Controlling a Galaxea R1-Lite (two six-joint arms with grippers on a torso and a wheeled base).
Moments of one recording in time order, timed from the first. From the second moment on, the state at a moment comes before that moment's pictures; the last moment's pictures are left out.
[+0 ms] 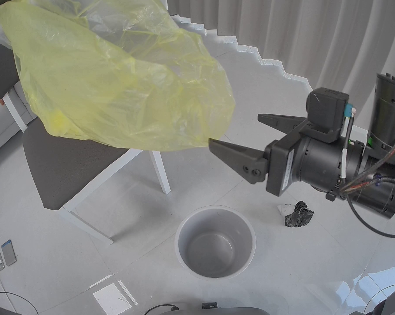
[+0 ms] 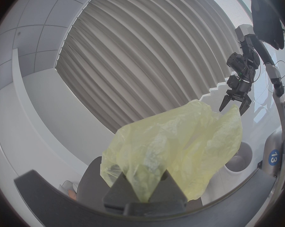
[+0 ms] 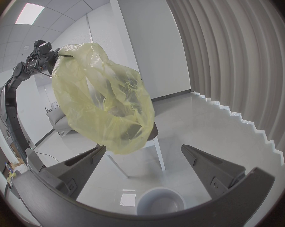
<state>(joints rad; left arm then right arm) -0.34 1.18 -1.76 0.49 -0.13 0.93 0.89 1.53 -0.94 -0.53 -0.14 0.01</state>
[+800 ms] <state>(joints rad) -0.33 1.16 -1.75 0.49 -0.12 0.91 0.89 1.54 -0.99 -0.58 -0.12 0.01</state>
